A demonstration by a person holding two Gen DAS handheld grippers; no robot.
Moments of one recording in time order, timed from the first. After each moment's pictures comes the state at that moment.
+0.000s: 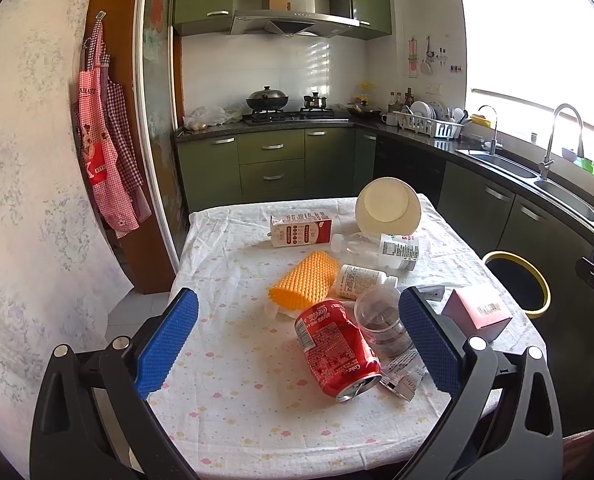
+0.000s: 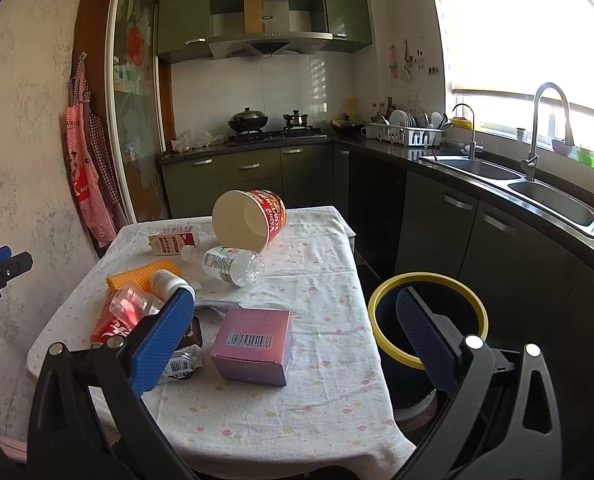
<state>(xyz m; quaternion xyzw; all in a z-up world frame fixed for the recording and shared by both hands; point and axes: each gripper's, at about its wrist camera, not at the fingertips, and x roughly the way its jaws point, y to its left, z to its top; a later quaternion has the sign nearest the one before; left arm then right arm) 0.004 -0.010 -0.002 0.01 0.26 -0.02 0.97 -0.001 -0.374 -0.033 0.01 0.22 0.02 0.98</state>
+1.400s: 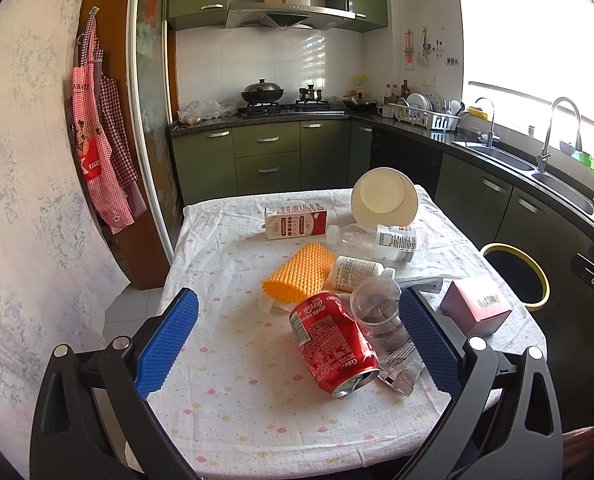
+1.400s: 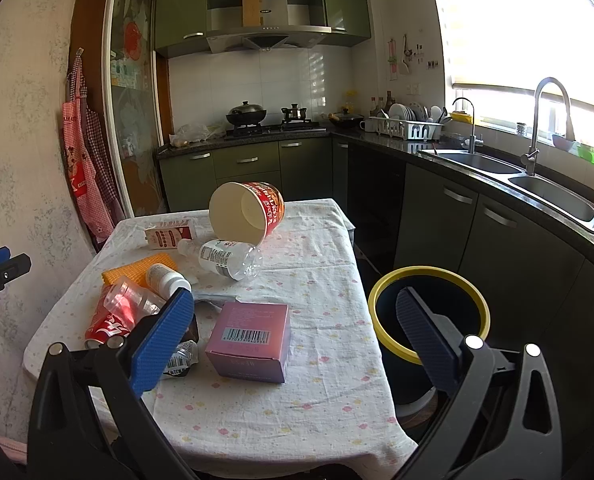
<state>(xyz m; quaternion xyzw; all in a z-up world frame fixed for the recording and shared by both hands) 0.009 -0.013 -0.010 0.02 0.27 -0.02 0.96 0.006 -0.375 -0.042 0.02 0.23 0.02 0.97</state>
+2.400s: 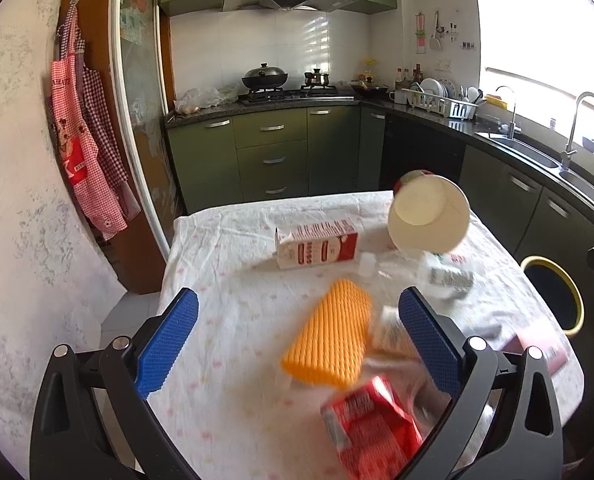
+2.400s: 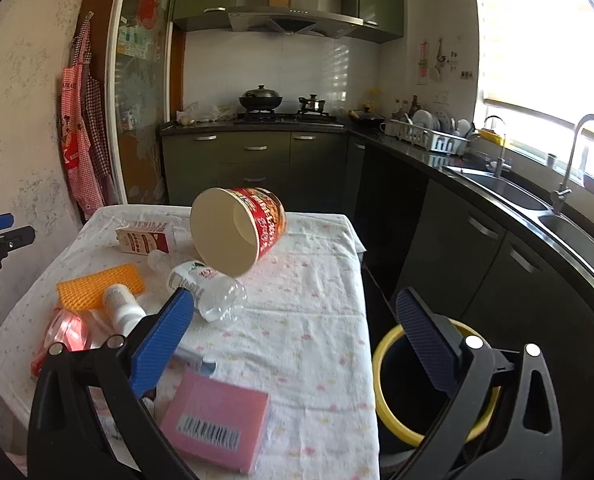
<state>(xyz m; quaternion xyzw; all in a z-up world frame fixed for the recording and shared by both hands) 0.157 0.004 -0.025 0.03 0.30 -0.02 0.95 0.141 -0.365 -0.038 -0.05 0.25 0.06 0.97</state>
